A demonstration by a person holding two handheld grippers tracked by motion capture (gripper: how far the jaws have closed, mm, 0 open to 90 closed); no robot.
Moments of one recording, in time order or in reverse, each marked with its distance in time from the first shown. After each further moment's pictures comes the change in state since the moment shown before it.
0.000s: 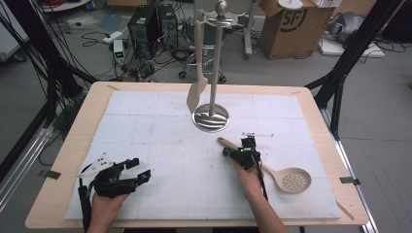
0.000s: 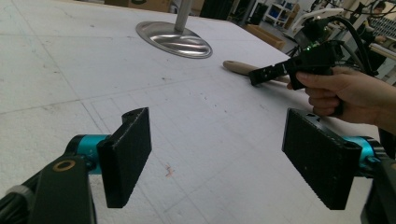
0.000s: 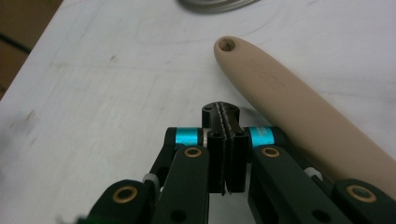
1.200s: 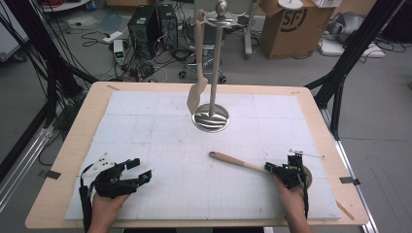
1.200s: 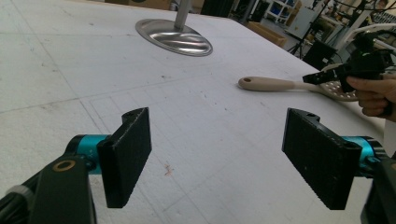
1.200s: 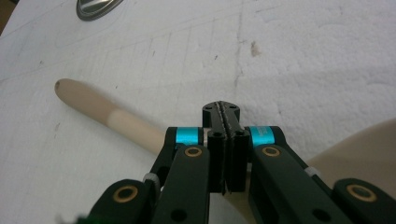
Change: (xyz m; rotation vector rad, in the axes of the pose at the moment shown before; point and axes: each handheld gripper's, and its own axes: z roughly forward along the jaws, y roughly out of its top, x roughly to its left) left arm -0.002 0.000 0.002 0.016 0.003 0.011; right arm -0.069 -0.041 -0.106 -0.055 -0.159 0.141
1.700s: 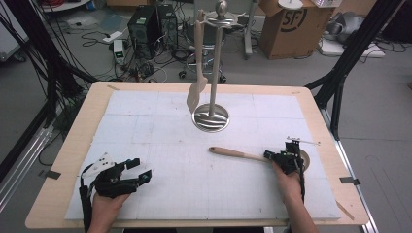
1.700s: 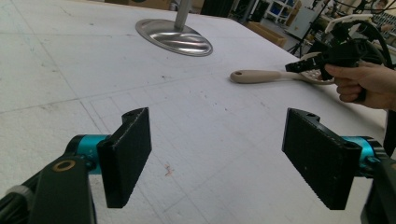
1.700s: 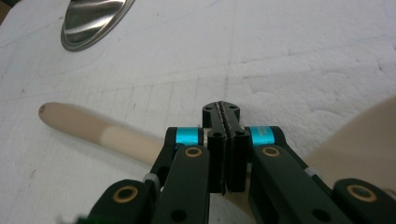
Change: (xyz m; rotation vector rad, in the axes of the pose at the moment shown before) left arm 0.001 0.000 0.000 -0.004 0.002 -0.003; right arm -0.011 0.036 0.026 -0.006 -0.006 -0.012
